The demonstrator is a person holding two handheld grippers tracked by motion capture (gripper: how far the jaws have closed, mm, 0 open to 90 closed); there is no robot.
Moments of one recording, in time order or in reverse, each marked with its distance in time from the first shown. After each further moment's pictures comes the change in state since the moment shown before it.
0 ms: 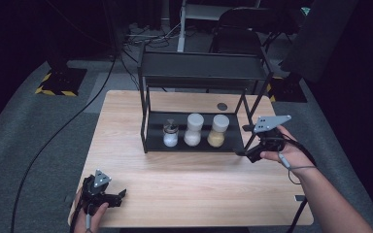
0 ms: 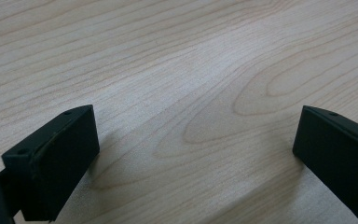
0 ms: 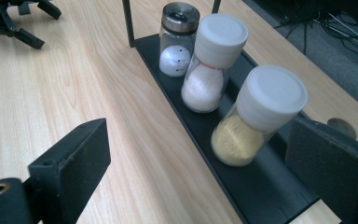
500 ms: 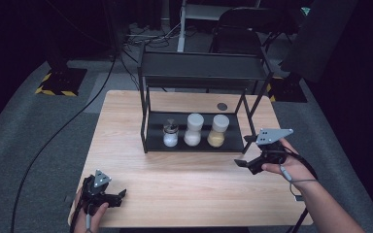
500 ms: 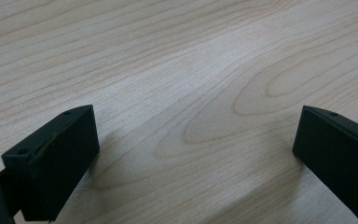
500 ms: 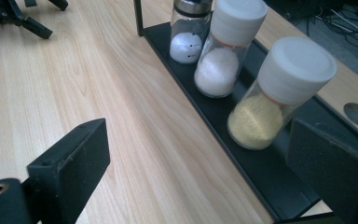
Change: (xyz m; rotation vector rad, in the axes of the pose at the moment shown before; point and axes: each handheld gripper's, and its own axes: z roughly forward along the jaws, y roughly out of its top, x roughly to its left) left arm 0.000 0.000 0.000 0.000 0.000 0.000; right arm 0.021 -0.028 0.001 -0.010 0.000 0.019
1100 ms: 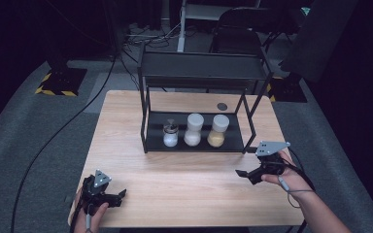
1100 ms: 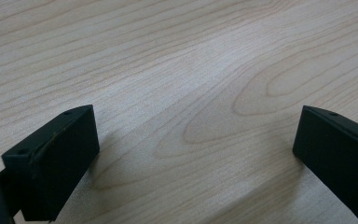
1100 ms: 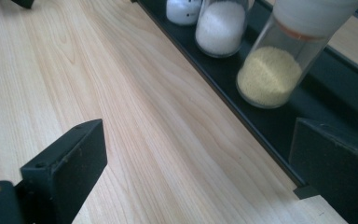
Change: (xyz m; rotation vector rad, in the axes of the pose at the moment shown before) left arm 0.000 0.000 0.000 0.001 0.000 0.000; right arm 0.007 -0.046 0.019 0.030 -0.015 0.049
